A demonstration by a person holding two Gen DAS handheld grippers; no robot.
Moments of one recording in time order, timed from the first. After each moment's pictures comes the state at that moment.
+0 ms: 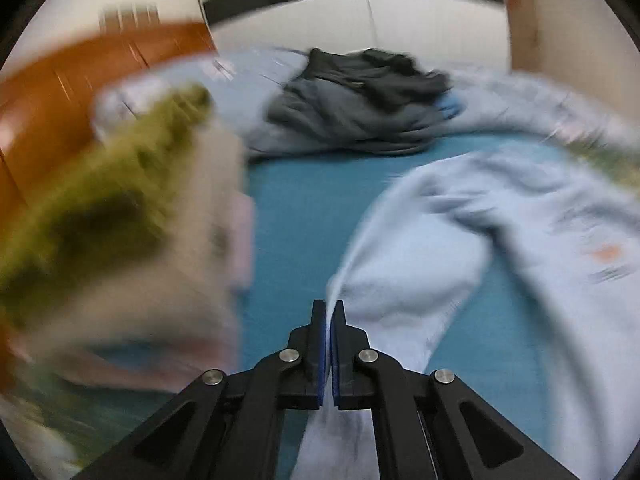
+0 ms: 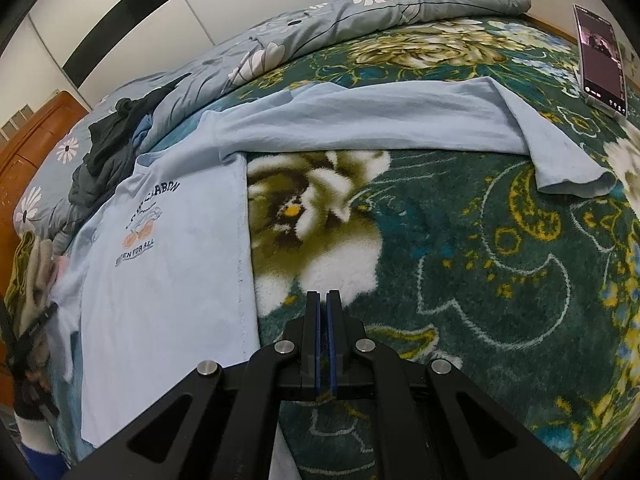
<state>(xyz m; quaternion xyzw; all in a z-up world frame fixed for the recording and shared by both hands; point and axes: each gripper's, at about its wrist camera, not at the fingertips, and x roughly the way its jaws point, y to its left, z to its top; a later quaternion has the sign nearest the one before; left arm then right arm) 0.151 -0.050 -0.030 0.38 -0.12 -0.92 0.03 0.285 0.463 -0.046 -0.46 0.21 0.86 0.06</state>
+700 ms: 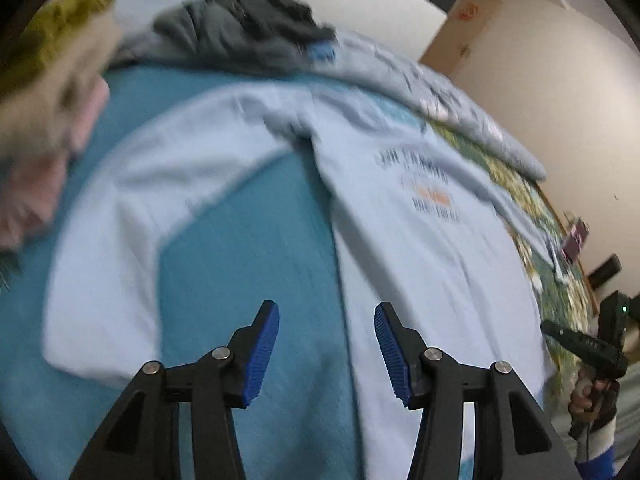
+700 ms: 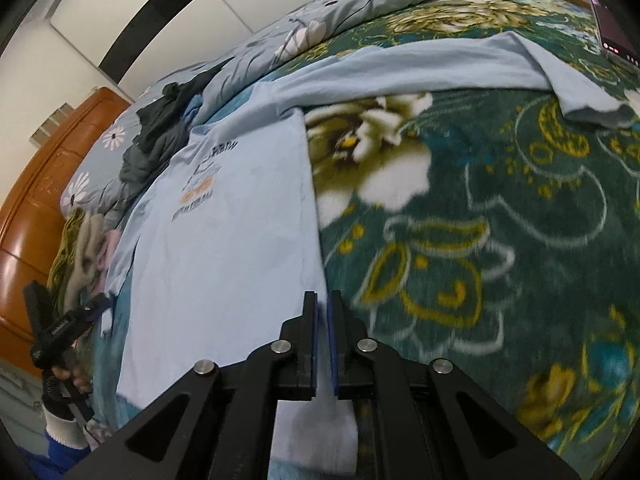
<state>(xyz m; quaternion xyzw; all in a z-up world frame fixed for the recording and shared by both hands) 0.225 -0.011 -0.056 0.50 0.10 -0.83 -0.24 0.333 0.438 -0.054 -0.46 0.26 0.85 -0.04</state>
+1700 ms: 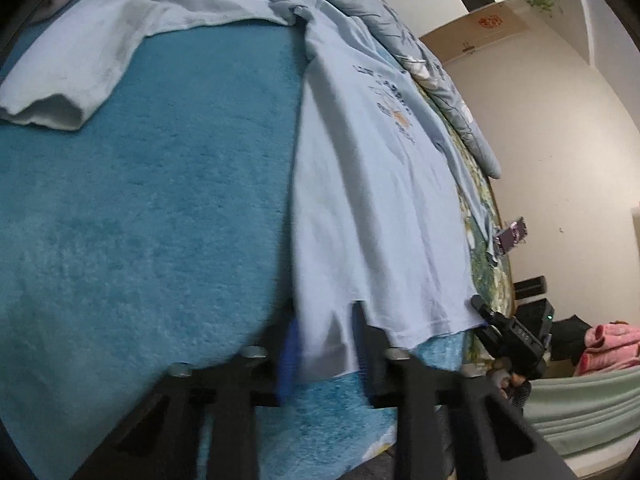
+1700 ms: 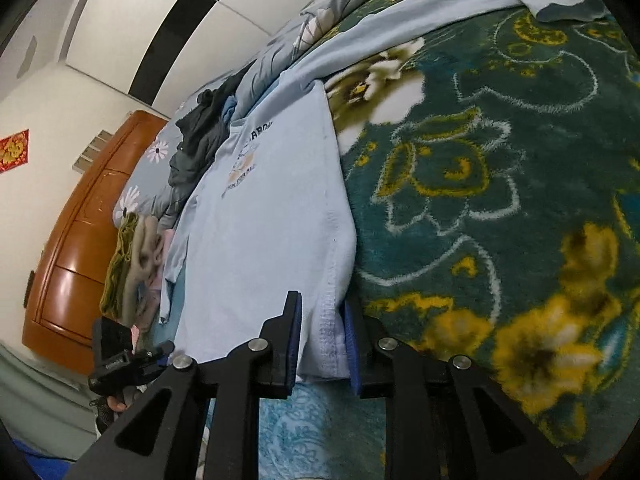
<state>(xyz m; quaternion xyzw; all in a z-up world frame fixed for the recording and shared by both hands) 0.289 -0.022 -0.091 0.58 0.26 -0.72 -0.28 0.375 0.439 -0.075 -0.43 0.37 0.82 -0.11</state>
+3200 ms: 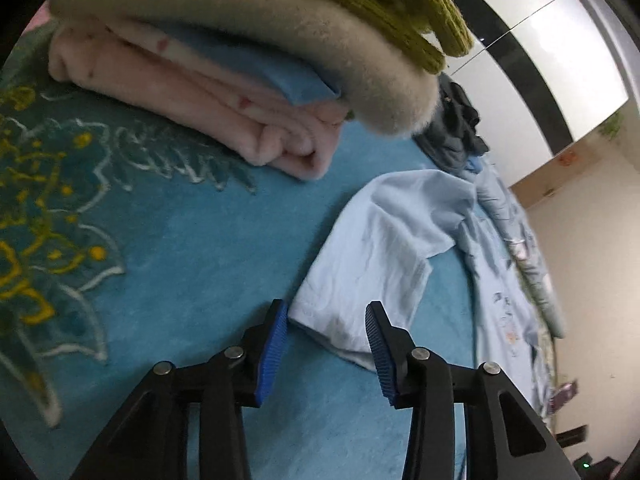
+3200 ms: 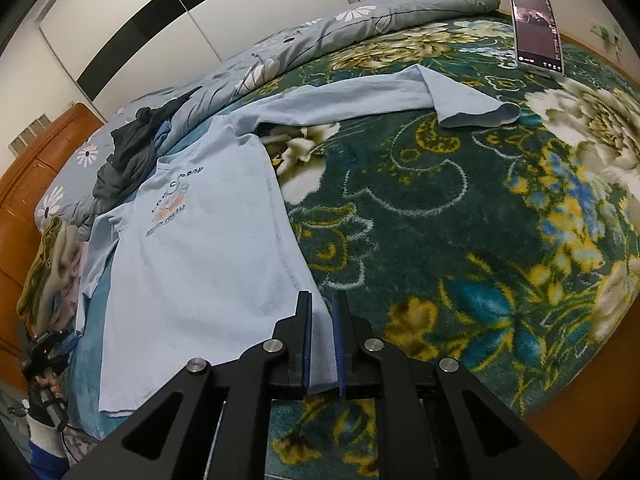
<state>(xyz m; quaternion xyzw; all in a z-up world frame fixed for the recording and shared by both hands) 0.243 -0.168 -0.086 0.44 0.33 -0.83 -0.05 0.395 0.467 -0.034 -0.43 0.23 0.87 0.05</state>
